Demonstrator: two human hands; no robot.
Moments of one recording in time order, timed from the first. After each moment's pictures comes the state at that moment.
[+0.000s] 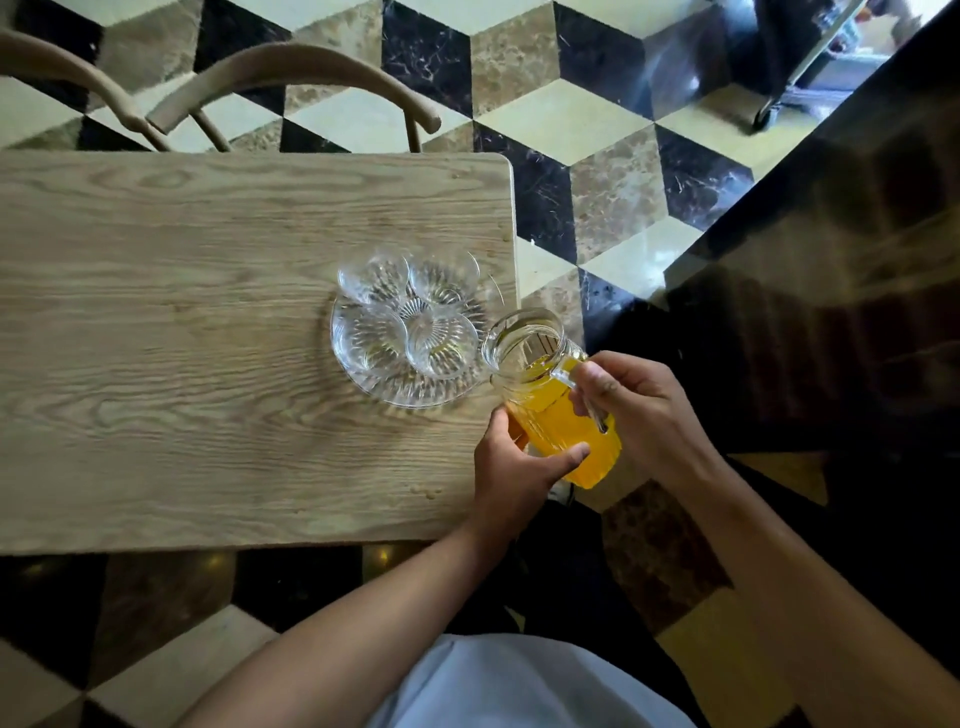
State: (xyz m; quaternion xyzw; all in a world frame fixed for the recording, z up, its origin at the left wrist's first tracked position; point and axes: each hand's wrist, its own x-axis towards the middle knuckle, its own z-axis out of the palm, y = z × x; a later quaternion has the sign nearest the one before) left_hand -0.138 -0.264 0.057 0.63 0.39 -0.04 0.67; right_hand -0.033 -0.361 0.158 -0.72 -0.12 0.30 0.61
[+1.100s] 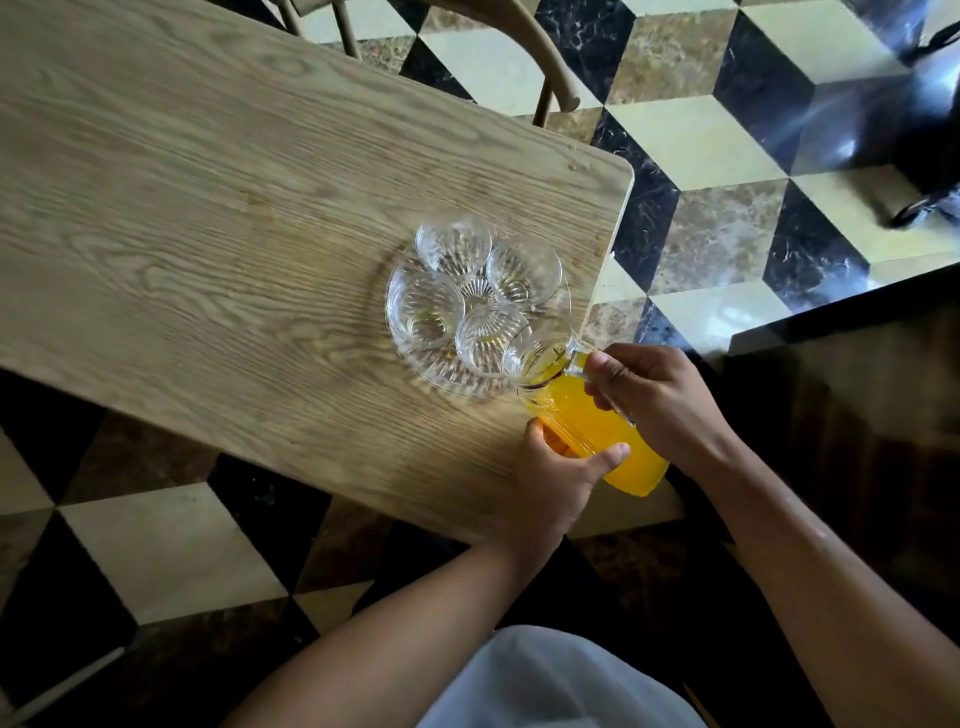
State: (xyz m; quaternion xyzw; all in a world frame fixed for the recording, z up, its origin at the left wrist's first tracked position) left_hand -0.087 -0.302 0.034 0.48 0.54 0.06 0.69; right_hand 0.039 -0.311 0.155 -0.78 -0.25 0.40 0.40
